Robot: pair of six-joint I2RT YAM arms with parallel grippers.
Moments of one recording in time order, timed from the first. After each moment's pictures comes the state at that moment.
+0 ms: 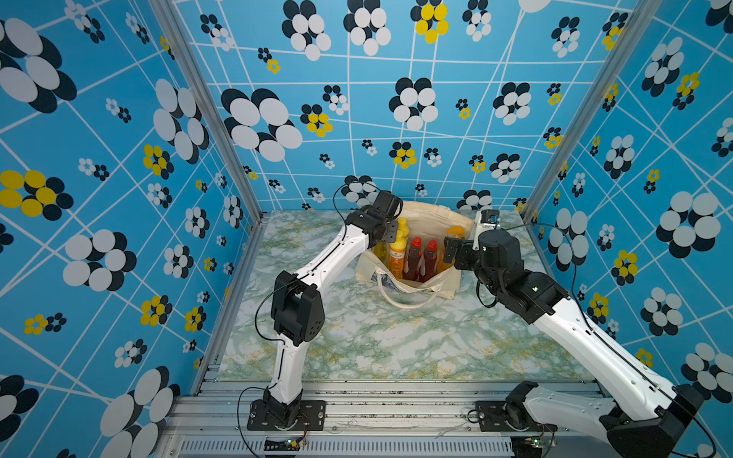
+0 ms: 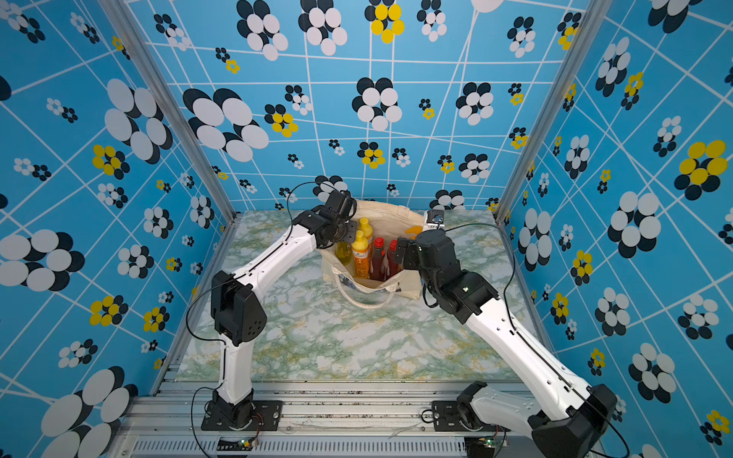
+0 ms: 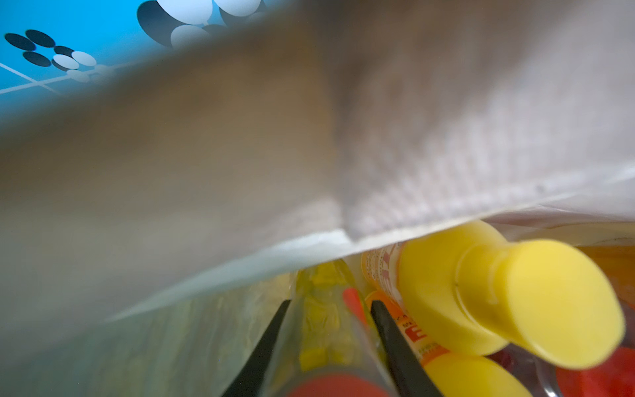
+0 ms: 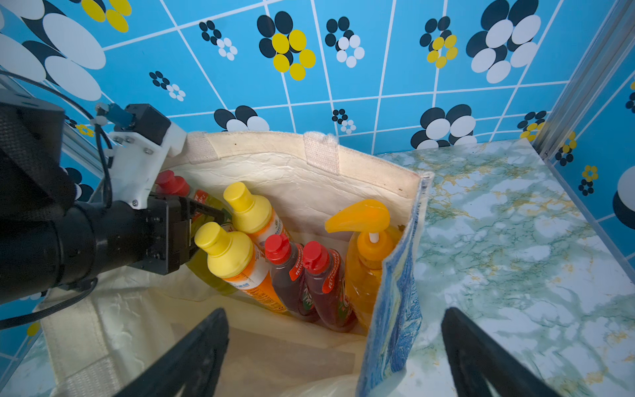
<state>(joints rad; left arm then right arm) -0.56 2.06 2.01 -0.77 -0.24 -0.26 0.60 1.16 1.22 -0.50 0.46 0.38</state>
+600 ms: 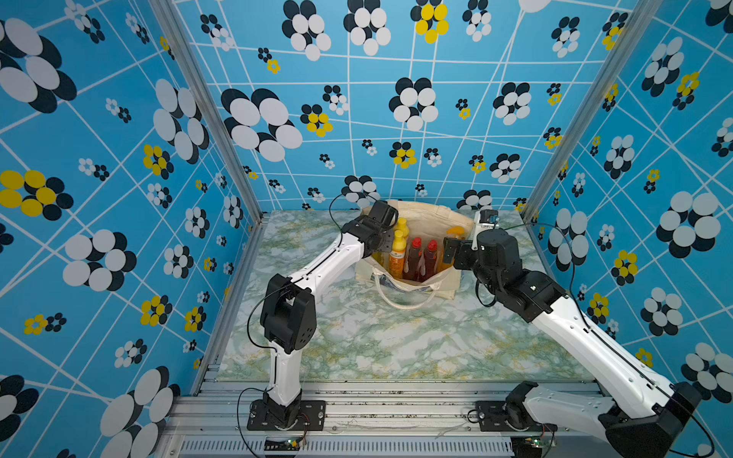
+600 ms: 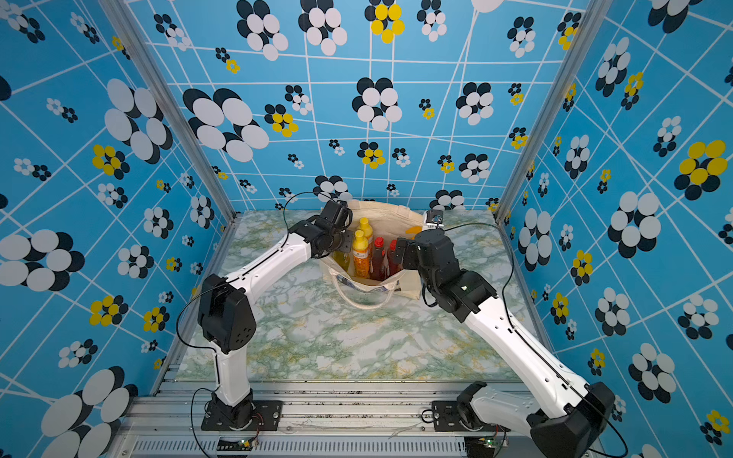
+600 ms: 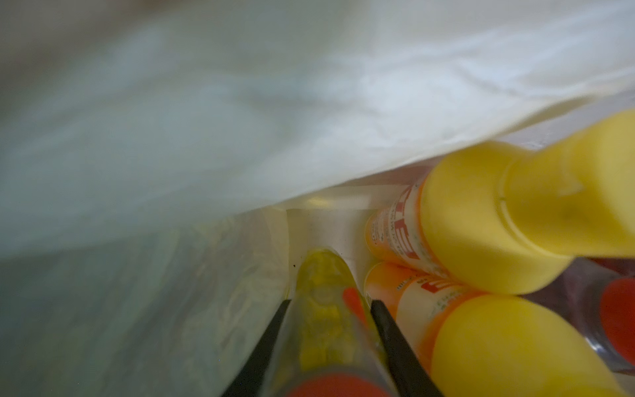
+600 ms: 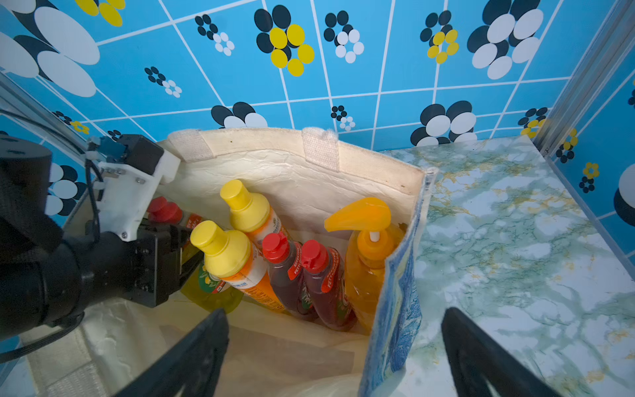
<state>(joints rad) -0.56 1.96 1.78 -0.67 -0.21 -0.27 0.60 1.17 1.22 -0.50 0.45 0.39</state>
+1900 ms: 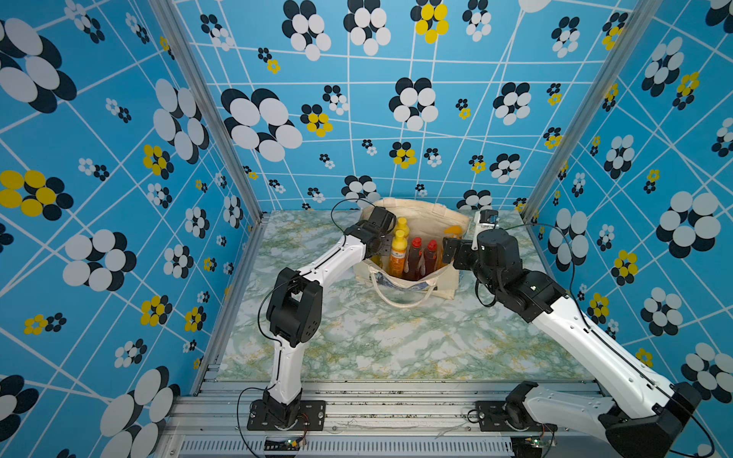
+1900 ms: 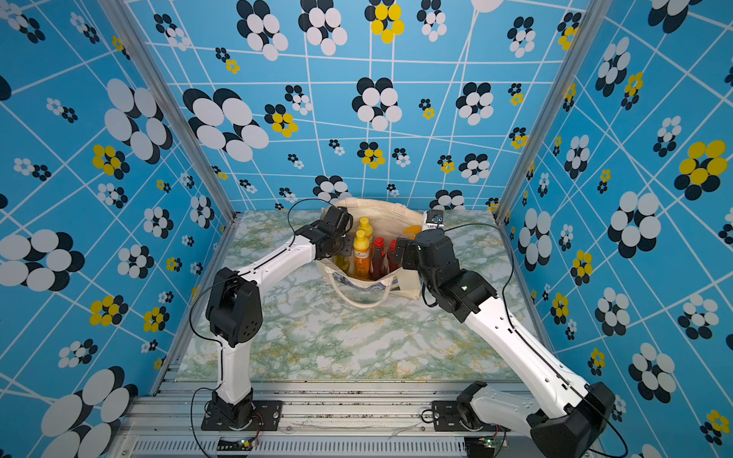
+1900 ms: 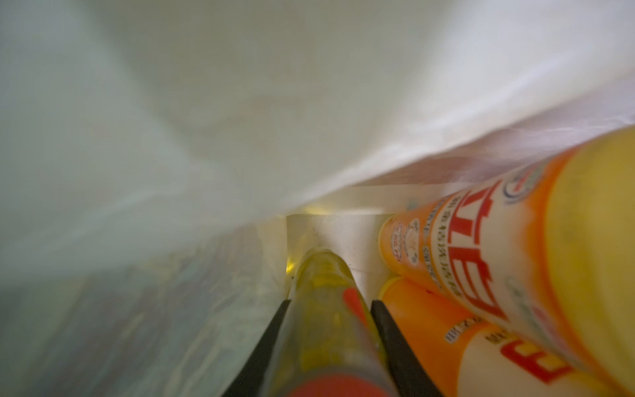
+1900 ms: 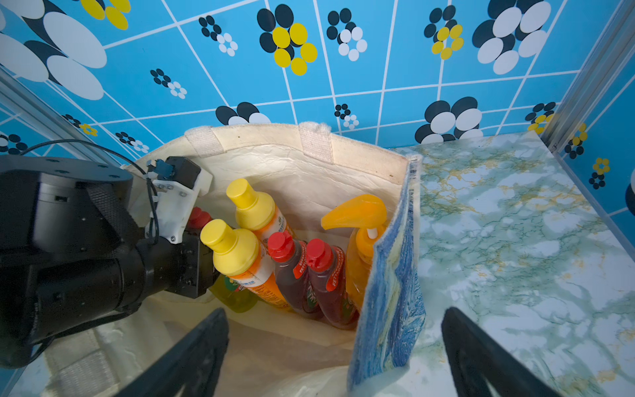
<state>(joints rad) -0.54 2.04 1.76 -0.60 -0.19 -0.27 0.60 1.17 1.22 -0.50 0.44 0.41</state>
